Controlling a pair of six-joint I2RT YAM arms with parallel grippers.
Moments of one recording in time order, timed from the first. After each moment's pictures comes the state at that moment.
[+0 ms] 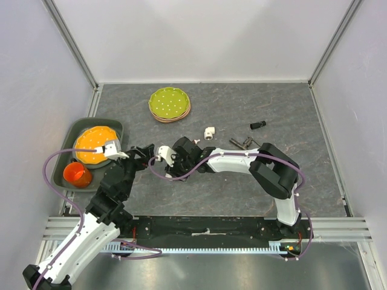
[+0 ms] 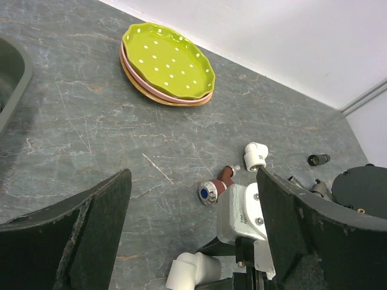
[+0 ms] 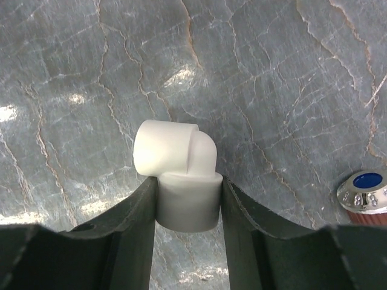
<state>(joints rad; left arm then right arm) -0.57 0.35 0.33 -0.03 -0.47 -0.53 1.01 1.96 1.25 -0.11 -0.26 -0.26</state>
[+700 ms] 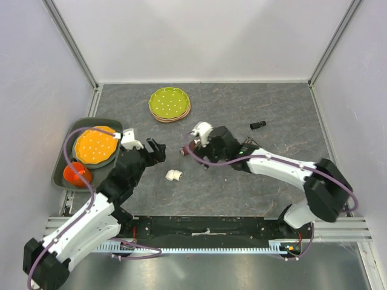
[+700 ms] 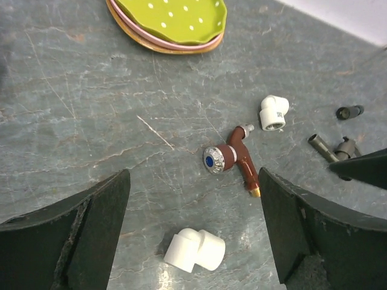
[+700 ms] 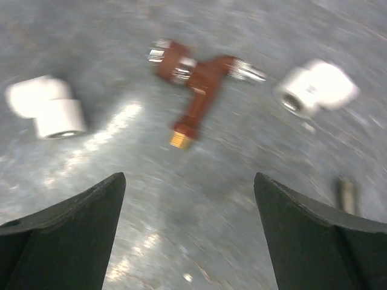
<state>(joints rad) -0.58 0.62 0.40 -0.04 -0.40 -0.55 0.88 1.56 1.00 -0.13 -0.02 -0.09</state>
